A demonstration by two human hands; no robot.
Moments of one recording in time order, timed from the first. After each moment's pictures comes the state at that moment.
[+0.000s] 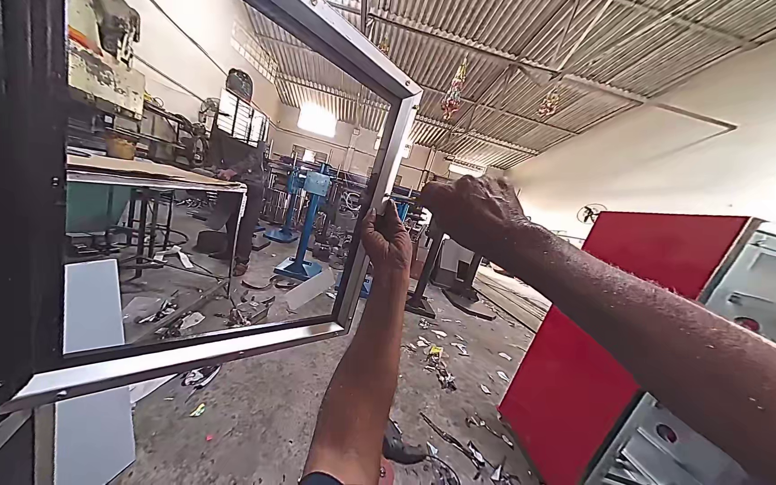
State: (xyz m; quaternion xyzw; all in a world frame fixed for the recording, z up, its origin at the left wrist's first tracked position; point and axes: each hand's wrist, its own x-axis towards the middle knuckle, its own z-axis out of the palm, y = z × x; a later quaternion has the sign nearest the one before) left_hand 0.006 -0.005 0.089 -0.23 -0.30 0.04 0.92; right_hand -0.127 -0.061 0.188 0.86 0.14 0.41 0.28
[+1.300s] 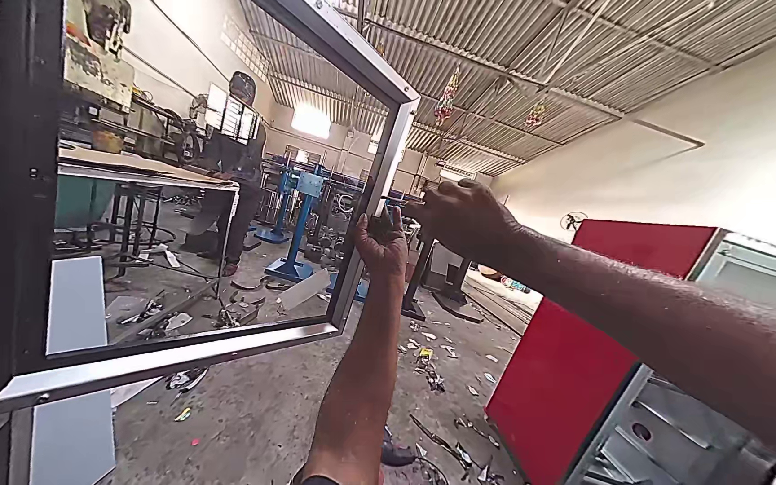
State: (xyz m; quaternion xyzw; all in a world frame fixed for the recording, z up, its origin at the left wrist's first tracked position) left_hand 0.008 -0.005 0.088 -0.26 -0.28 0.00 0.92; right_hand -0.113 -0.074 0.188 0.76 0.28 0.41 0.42
